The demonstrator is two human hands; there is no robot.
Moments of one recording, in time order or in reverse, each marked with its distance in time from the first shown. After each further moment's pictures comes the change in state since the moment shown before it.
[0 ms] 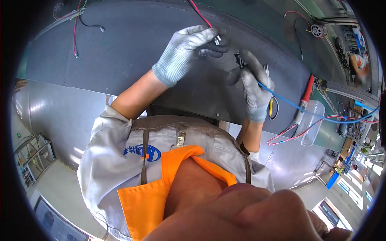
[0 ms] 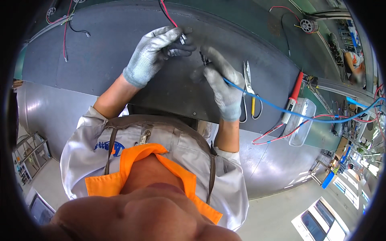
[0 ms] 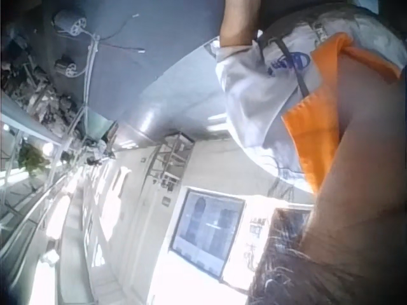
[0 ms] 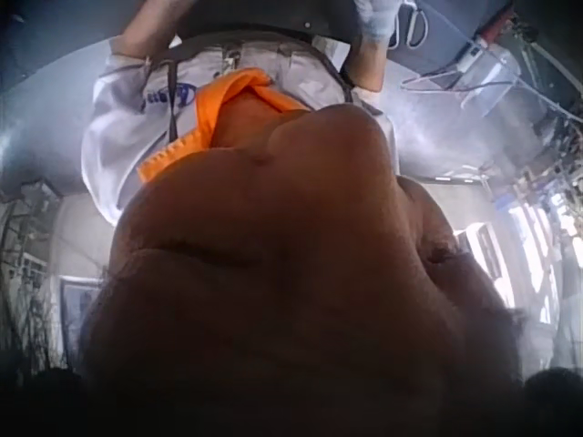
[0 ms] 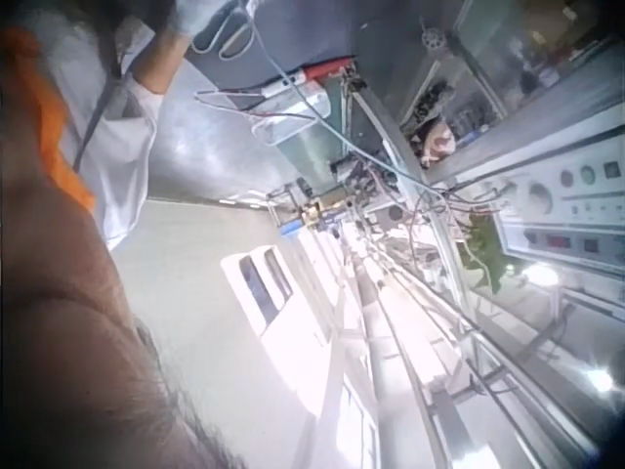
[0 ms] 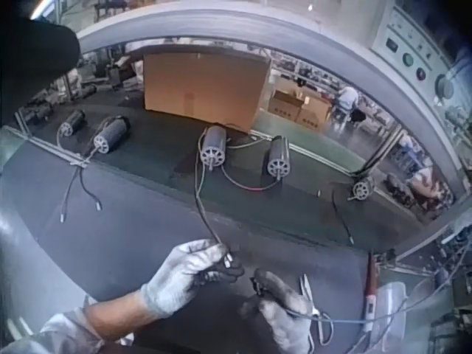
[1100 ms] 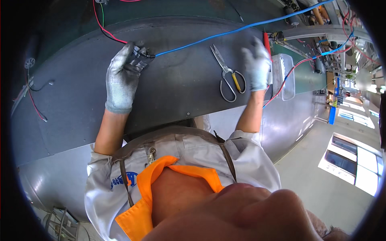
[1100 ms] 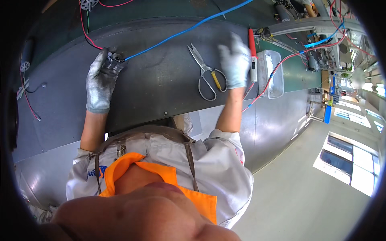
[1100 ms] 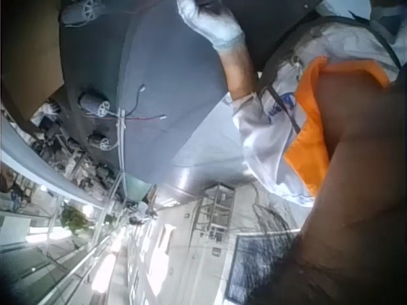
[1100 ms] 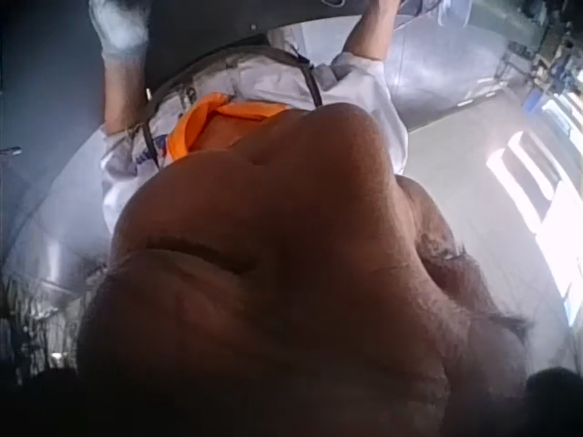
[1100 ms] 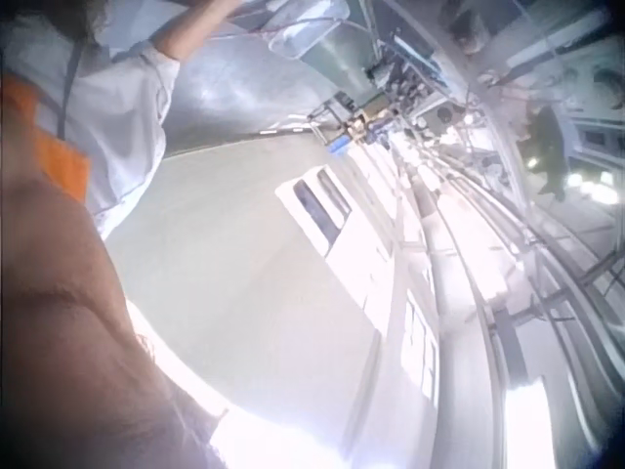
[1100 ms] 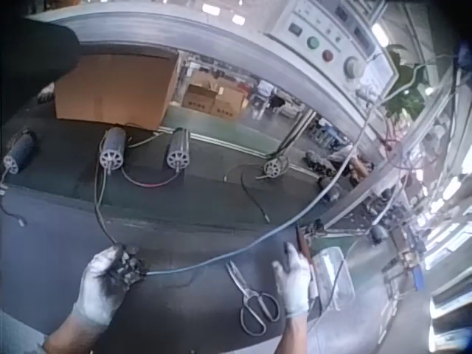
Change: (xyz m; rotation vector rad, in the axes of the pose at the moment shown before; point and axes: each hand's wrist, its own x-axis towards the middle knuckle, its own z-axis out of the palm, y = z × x) left_hand 0.018 -0.028 -0.045 -0.308 0.077 0.018; right_hand -0.011 0.013 -0.157 -1.401 0.522 -0.115
